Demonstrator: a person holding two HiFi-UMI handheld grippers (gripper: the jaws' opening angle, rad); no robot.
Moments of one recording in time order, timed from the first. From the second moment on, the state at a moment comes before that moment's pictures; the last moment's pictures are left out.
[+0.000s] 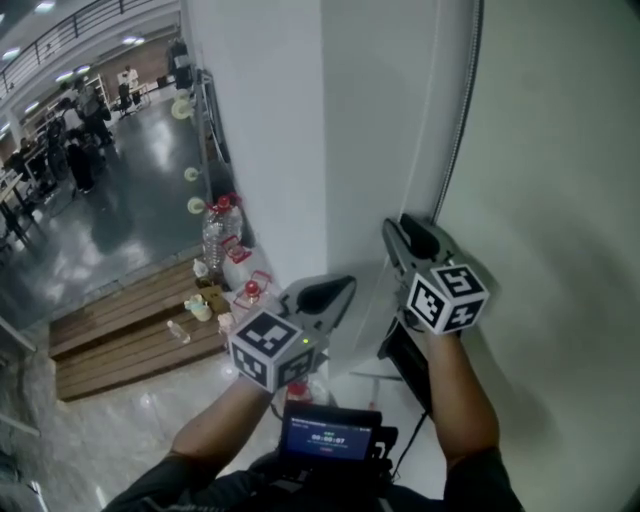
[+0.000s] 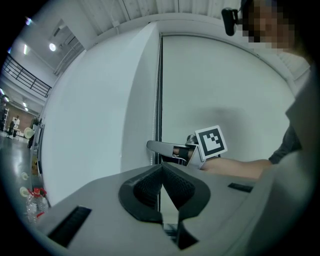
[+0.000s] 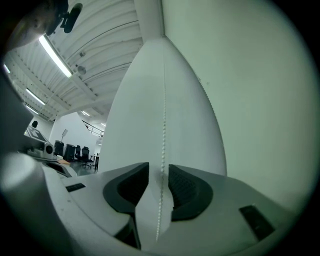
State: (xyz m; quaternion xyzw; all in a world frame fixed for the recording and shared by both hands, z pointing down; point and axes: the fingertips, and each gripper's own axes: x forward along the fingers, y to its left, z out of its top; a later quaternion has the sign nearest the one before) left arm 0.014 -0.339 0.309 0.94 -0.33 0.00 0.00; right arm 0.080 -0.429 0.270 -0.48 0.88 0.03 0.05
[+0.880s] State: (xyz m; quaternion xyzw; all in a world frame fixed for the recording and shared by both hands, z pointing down) left arm 0.047 -0.314 0.258 0.96 -0.29 -0.05 -0.01; right arm 0.089 -0.328 0.275 -0.40 0.91 0.02 0.06
